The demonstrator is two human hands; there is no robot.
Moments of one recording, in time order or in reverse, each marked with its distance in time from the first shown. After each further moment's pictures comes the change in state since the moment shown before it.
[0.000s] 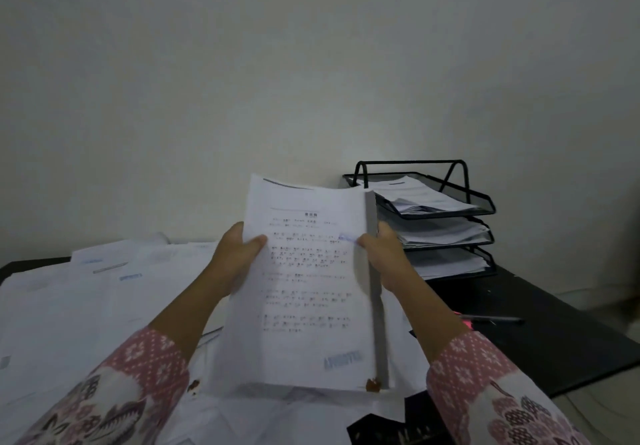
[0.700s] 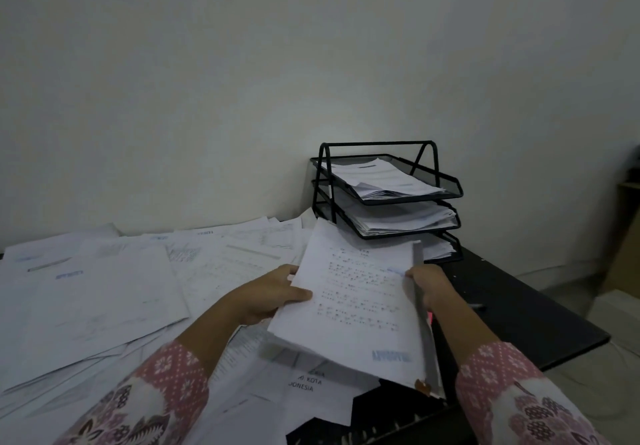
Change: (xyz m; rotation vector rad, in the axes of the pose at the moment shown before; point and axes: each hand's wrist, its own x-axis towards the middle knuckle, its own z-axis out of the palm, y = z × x) left_hand -0.022 -0.020 0.114 -0.007 -0.724 -0.317; right_hand 0.039 0.092 -0.134 -0.151 0.265 0.516
